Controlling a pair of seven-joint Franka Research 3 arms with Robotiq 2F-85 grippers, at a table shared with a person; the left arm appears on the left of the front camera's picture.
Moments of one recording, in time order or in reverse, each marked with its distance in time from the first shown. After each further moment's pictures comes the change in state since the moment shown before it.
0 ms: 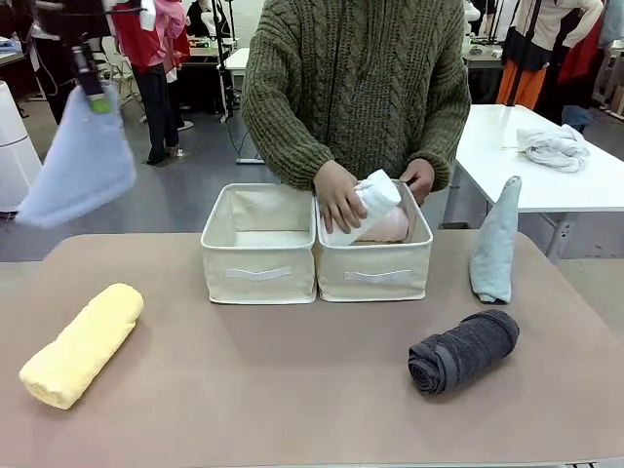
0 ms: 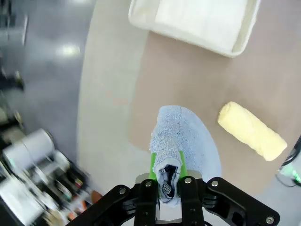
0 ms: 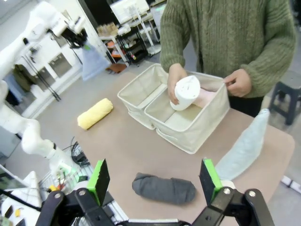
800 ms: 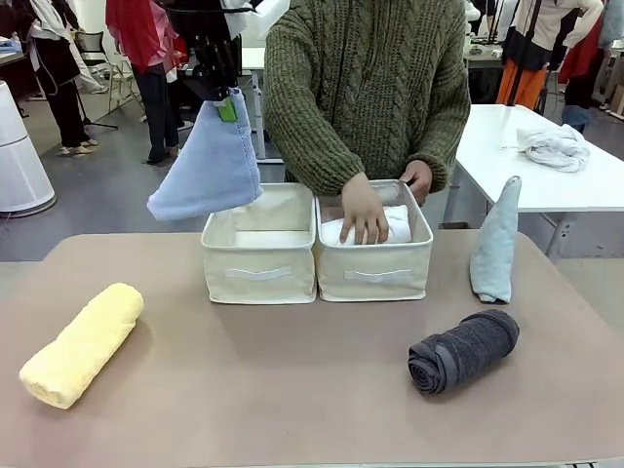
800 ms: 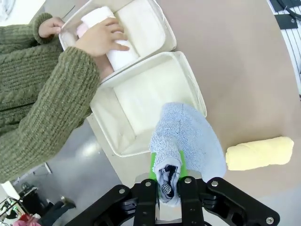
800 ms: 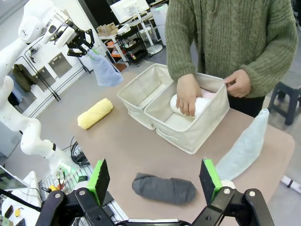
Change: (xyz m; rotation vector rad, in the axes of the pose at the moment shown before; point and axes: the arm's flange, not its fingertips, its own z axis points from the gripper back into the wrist) left arm 0.143 -0.087 0.022 -0.110 -0.211 -0.669; right arm 0.000 0.000 0.000 -0.001 0.001 0.001
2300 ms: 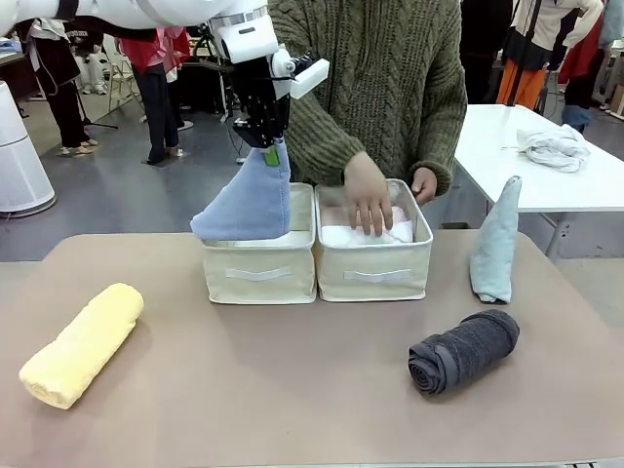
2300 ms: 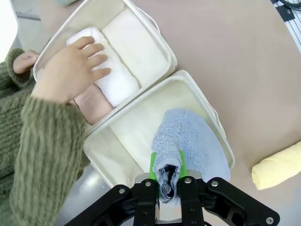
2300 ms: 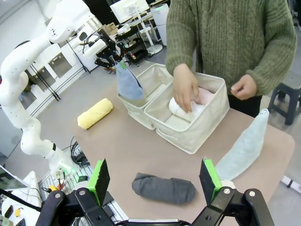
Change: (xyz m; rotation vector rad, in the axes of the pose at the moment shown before) left arm 0.020 0.058 -0.112 -0.119 -0.091 -0.170; right arm 0.000 0.000 0.000 0.000 0.000 0.000
